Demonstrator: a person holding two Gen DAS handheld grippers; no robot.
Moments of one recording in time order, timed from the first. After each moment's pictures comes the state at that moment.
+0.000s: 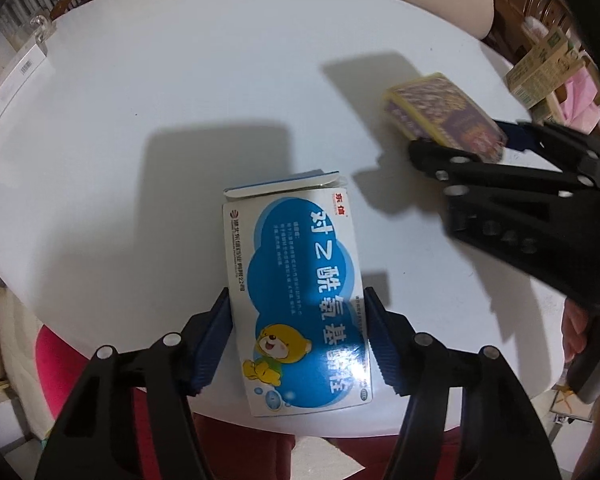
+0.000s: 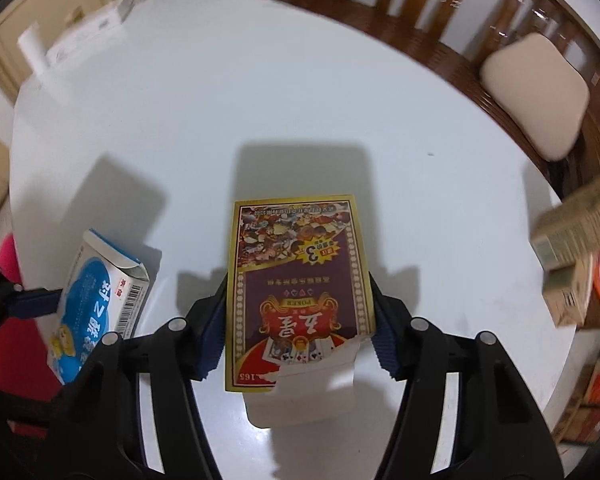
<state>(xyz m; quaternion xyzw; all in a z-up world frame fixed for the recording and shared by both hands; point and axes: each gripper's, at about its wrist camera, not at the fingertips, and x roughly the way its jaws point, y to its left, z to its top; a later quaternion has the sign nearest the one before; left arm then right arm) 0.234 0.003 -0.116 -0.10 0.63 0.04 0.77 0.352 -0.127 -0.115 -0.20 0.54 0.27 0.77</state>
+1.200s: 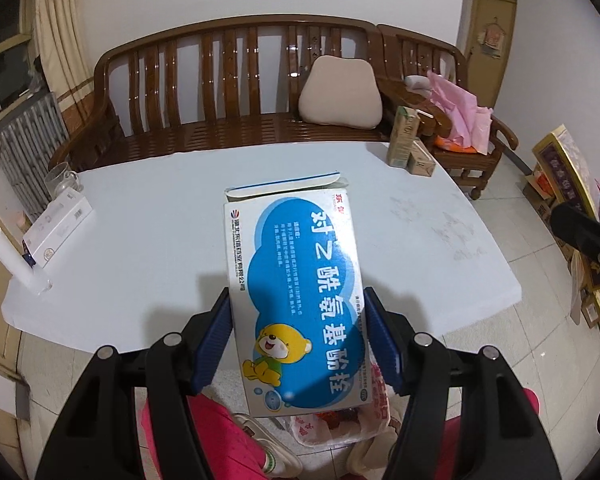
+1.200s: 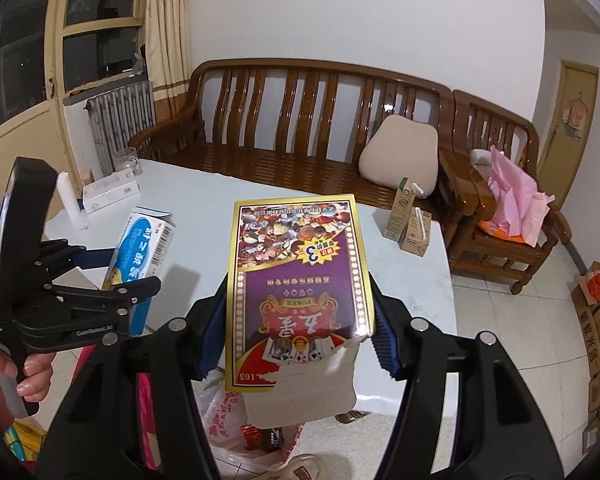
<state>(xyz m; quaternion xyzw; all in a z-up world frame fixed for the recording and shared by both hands) 0.091 0.023 0.032 0.02 0.41 -0.08 0.91 0.073 -0.184 0.090 -0.07 0.32 0.13 0.94</state>
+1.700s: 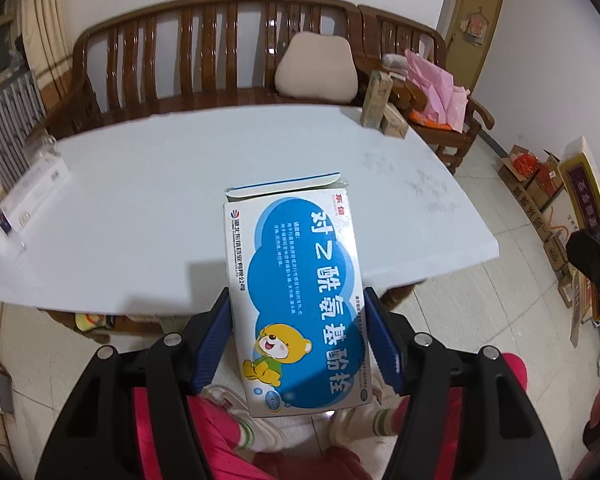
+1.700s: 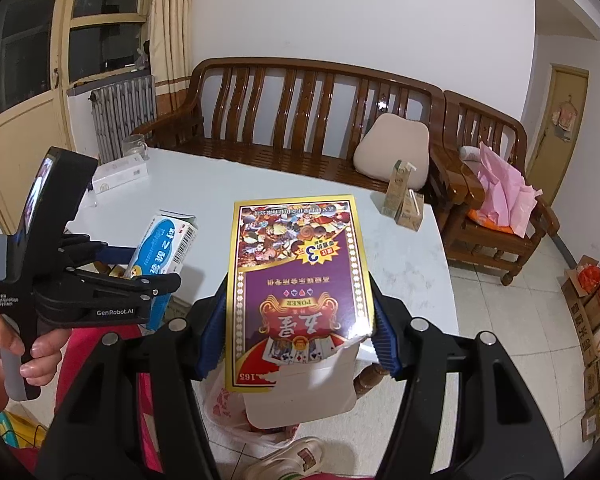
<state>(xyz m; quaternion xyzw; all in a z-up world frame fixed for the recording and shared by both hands) 0.050 0.025 -0.006 0.00 0.45 -0.12 0.88 0.005 -0.172 0.066 -0.08 0.32 0.12 0.94</state>
